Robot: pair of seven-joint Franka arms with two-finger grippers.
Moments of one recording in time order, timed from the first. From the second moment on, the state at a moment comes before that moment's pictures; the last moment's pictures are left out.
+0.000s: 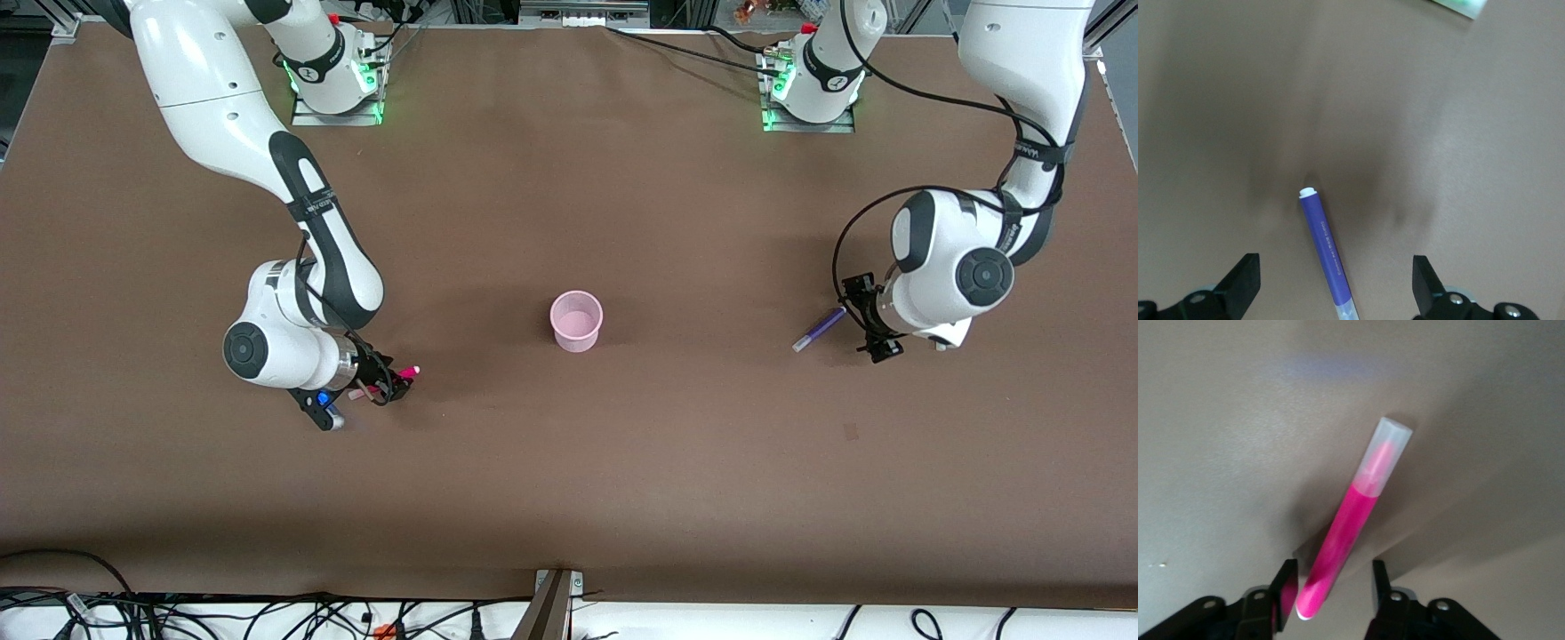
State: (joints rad) left arm -0.05 0.37 0.02 -2.12 -0.03 2.37 -1.96; right arm 0.27 0.77 -0.05 -1.60 0.38 2.26 0.73
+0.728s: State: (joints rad) left arm -0.06 0.36 0.00 -2.31 -0.03 2.65 -2.00; right arm 0.28 0.76 -0.04 -1.59 0.46 2.24 0.74
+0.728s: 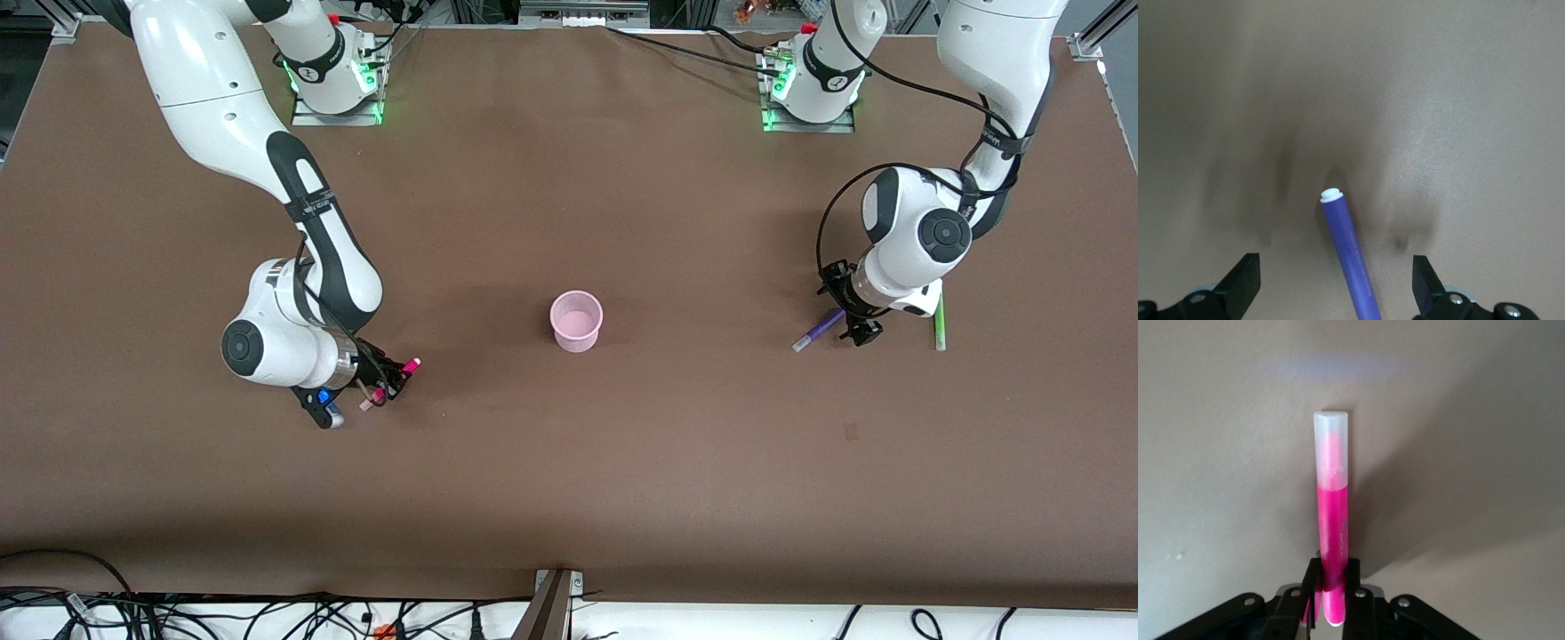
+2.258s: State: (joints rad) left arm -0.06 0.32 0.00 -2.27 -0.03 2.67 -1.98; right arm 0.44 0.81 0.14 -1.44 1.27 2.03 1.01
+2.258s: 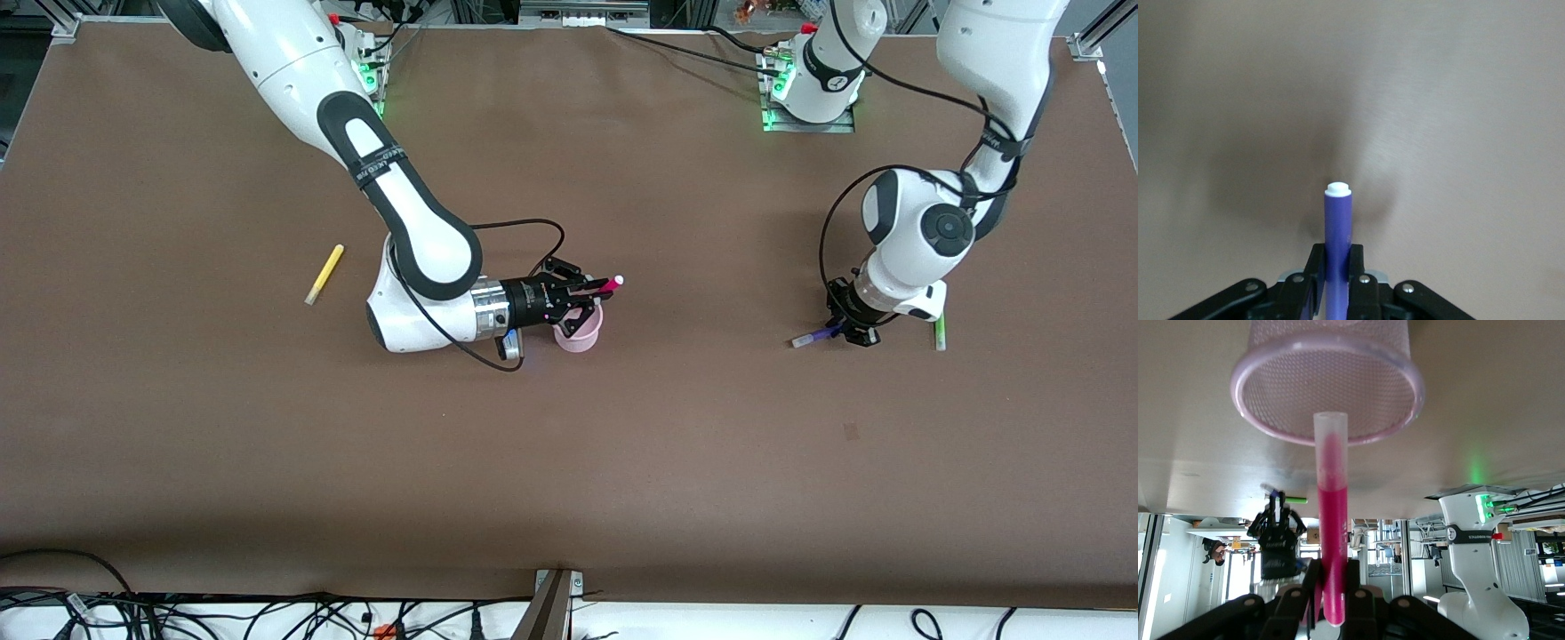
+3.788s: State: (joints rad) left arm -0.55 0.45 -0.18 -1.61 0.58 2.13 -2.28; right arm 0.41 0.32 -0.22 -1.44 0.38 1.65 0.48
